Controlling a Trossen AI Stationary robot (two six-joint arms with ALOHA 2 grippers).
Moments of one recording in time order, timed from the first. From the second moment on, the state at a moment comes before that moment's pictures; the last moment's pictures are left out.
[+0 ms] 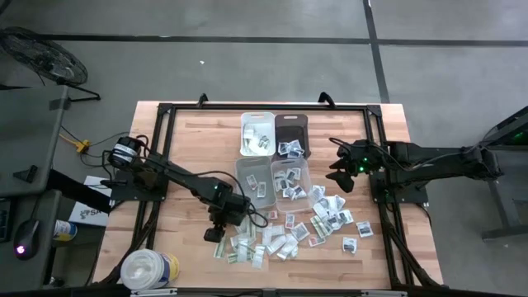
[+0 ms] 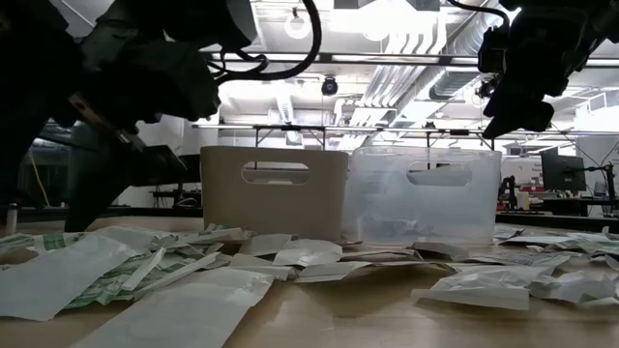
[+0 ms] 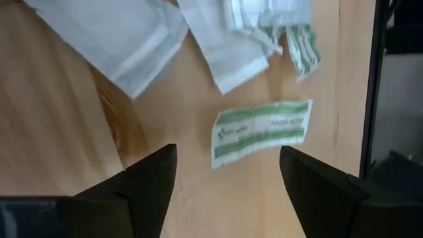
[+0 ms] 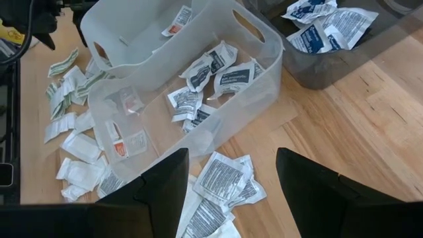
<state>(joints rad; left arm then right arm) -0.29 1.74 1.01 -0.59 0.48 -0.18 -0.11 0.74 0.54 -0.56 -0.06 0.52</state>
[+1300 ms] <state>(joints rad) -0.45 1.74 0.97 -0.46 0.35 -0.42 -0.11 0.74 0.54 -0.56 -0.06 0.54</state>
